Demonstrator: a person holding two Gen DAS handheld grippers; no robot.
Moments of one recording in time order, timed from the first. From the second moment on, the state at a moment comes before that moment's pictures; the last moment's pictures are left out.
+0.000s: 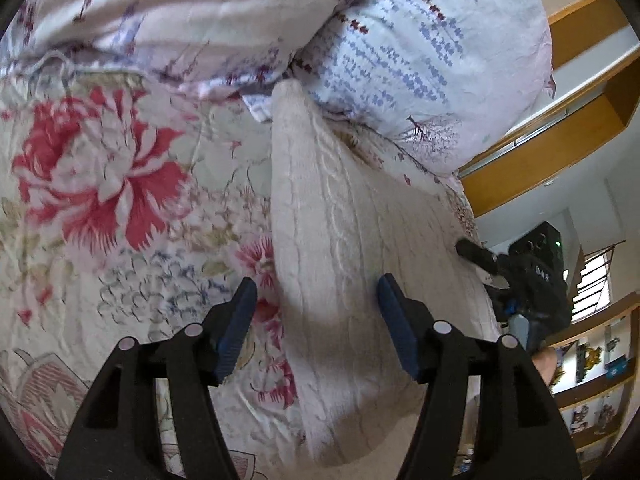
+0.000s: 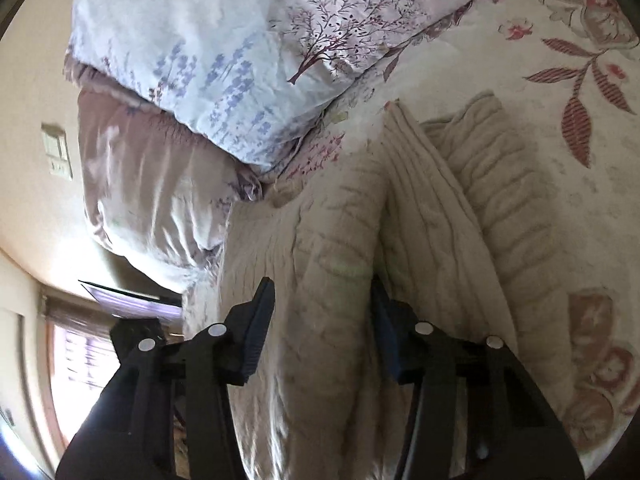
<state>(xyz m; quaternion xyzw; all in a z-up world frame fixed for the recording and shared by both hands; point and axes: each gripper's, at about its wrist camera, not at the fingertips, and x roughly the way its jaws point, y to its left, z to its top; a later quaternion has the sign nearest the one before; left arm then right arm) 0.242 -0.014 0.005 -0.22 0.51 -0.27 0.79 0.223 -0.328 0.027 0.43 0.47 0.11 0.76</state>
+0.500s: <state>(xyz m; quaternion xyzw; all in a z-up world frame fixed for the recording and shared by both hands) 0.217 -0.021 0.002 -0.22 0.52 -0.29 0.77 0.205 -0.324 0.026 0.44 0.50 0.11 0.74</state>
